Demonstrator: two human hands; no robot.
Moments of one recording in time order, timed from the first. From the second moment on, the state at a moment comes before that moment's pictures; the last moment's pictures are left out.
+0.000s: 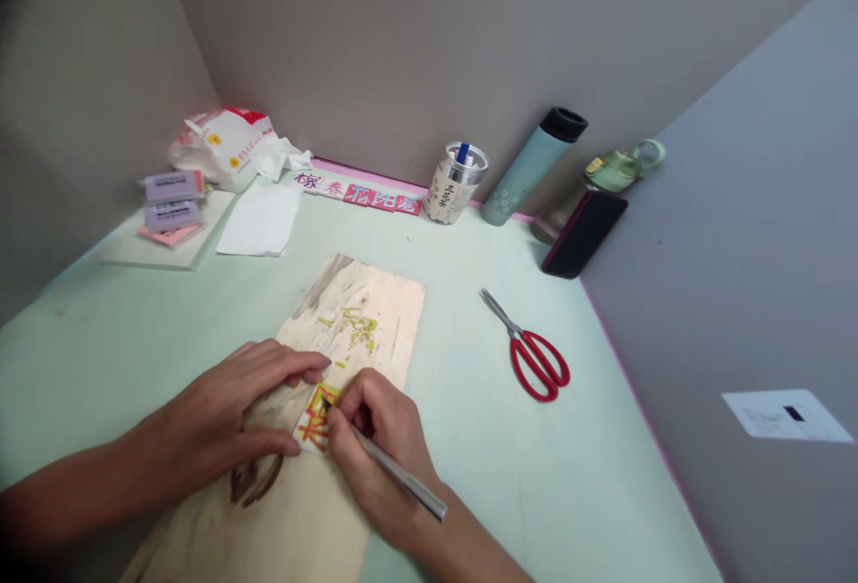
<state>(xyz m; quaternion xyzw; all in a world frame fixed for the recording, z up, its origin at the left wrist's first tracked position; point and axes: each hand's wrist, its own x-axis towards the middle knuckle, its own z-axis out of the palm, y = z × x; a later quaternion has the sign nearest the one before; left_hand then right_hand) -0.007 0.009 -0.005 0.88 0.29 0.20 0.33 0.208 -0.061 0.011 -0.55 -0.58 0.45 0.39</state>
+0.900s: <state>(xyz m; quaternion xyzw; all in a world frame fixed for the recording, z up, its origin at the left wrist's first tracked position) -0.006 0.008 -0.012 0.86 0.29 0.24 0.34 0.216 -0.058 0.011 -0.50 -0.59 0.49 0.40</state>
